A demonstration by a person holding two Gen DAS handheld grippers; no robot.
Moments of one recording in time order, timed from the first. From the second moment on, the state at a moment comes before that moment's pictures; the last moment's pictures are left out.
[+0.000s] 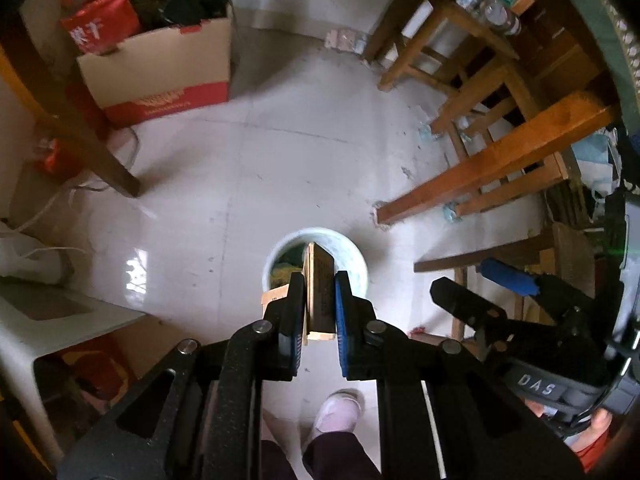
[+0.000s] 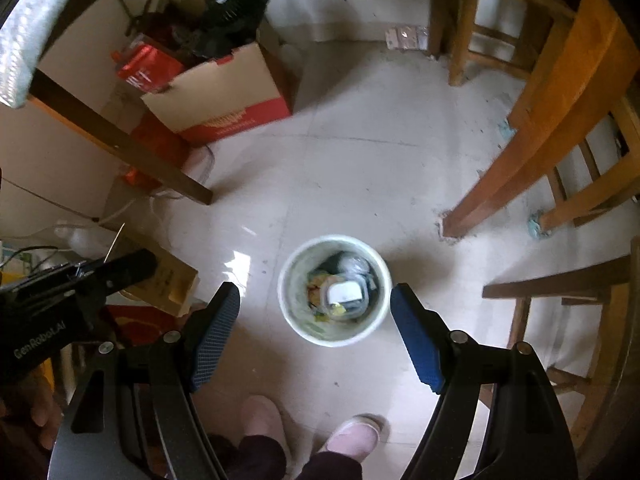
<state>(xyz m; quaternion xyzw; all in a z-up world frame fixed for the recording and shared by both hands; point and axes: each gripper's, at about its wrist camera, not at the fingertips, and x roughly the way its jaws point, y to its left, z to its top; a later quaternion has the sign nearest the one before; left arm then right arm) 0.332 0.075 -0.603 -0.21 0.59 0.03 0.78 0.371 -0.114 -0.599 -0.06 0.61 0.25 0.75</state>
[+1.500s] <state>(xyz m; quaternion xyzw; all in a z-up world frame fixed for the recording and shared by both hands) 0.274 0.084 -0.176 -0.10 0.46 0.02 0.88 0.317 -0.110 -0.177 -0.05 0.42 0.26 0.87</state>
